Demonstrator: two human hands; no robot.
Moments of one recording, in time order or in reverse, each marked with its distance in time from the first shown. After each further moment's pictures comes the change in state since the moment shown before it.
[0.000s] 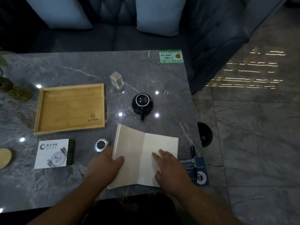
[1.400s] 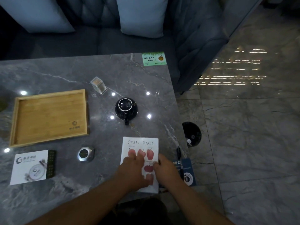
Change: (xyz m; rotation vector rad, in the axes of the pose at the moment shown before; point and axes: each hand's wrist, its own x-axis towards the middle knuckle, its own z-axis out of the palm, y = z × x) left_hand -0.002 0.079 0.098 0.414 -0.410 0.392; right_hand 0.006 0.023 -0.023 0.782 0.020 0.476
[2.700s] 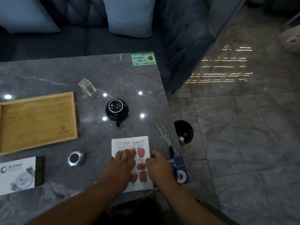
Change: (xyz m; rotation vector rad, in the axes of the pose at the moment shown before) left_hand 0.019 -0.032 0.015 0.347 0.167 0.150; right_hand -0.007 -0.021 0.002 0.188 0.159 0.146
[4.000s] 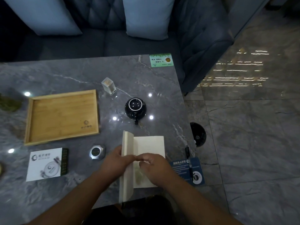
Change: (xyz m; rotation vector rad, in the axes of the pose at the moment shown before) left_hand -0.055 -0.041 -0.083 -1.353 0.066 -0.505; right_hand -0.028 -0.033 0.032 -0.220 -0.334 -0.419
